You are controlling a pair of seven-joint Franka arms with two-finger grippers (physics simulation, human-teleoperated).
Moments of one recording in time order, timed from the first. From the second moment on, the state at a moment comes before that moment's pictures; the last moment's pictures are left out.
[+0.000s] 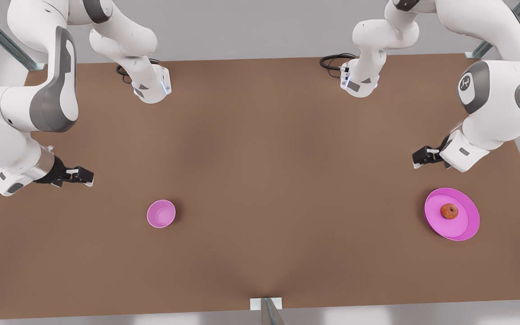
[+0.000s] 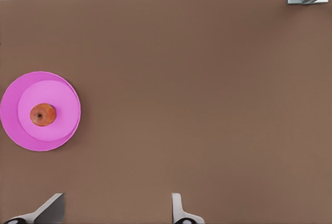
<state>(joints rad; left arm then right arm) -0.04 0.20 -0.02 -1.39 -0.01 1.59 -0.02 -0.05 0.22 0.04 -1.41 0.00 1.63 0.00</state>
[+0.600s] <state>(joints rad) 0.32 0.52 -0.02 -1.65 -0.02 2.14 0.10 -0.05 0.23 0.04 -1.41 0.01 1.65 0.01</state>
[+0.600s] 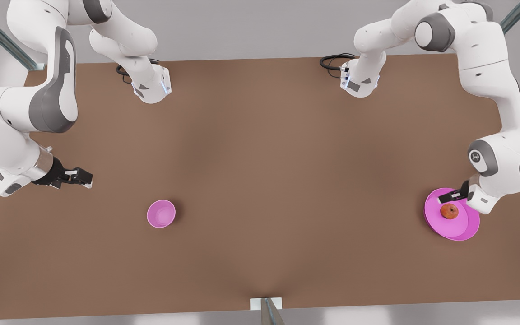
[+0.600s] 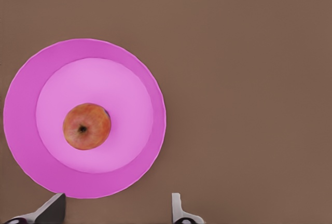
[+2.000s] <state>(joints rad) 0.40 0.79 -0.02 -1.65 -0.06 2.58 0.50 -0.06 0.23 0.04 -1.41 0.01 1.65 0.00</state>
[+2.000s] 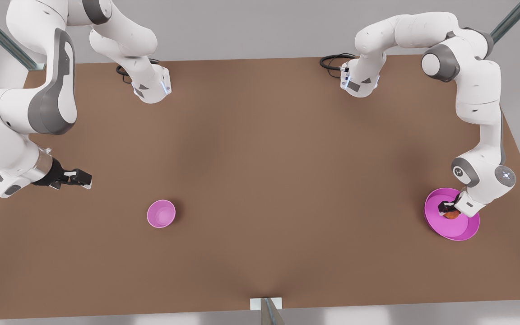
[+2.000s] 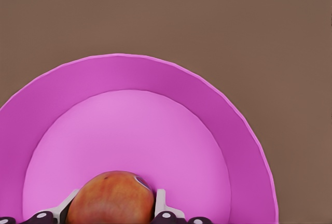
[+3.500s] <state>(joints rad) -0.20 1.02 -0.67 -1.21 -1.49 2.41 1.38 0.01 0.65 0.24 -1.50 1.22 1.97 -0.28</state>
